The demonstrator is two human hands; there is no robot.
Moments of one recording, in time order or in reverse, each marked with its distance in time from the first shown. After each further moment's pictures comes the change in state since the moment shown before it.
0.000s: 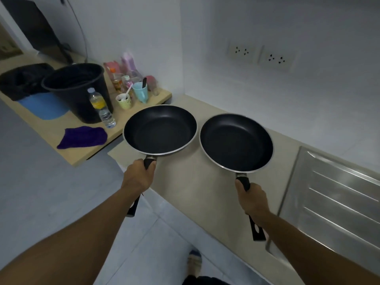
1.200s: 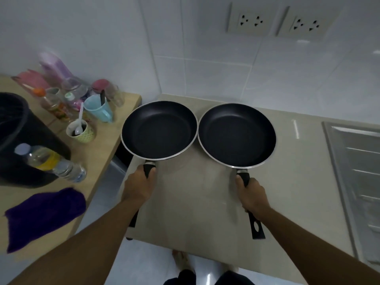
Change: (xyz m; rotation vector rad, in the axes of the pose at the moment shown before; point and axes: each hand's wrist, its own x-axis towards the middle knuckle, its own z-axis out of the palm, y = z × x) left_hand 0.299 -0.030 0.036 0.096 -0.307 0.275; right_hand 0.102 -0.142 0.151 0.094 0.119 0.384
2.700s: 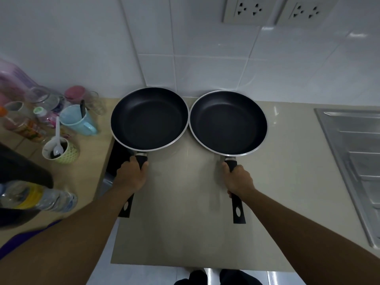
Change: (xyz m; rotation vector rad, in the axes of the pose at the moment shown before) left_hand 0.123 -0.015 -0.016 0.337 -0.164 0.135; right_hand 0.029 -0.072 0.059 -0.043 0.017 0.149
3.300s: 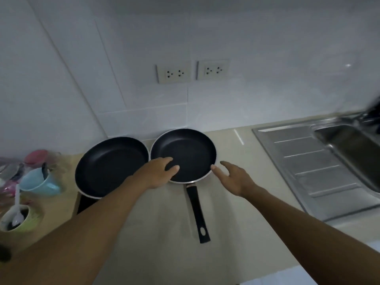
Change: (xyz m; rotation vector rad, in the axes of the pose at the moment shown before) left_hand -0.035 0.204 -0.083 0.015 -0.306 0.597; right_hand -0.043 0.022 -0.153 -0.030 0.155 -0.309
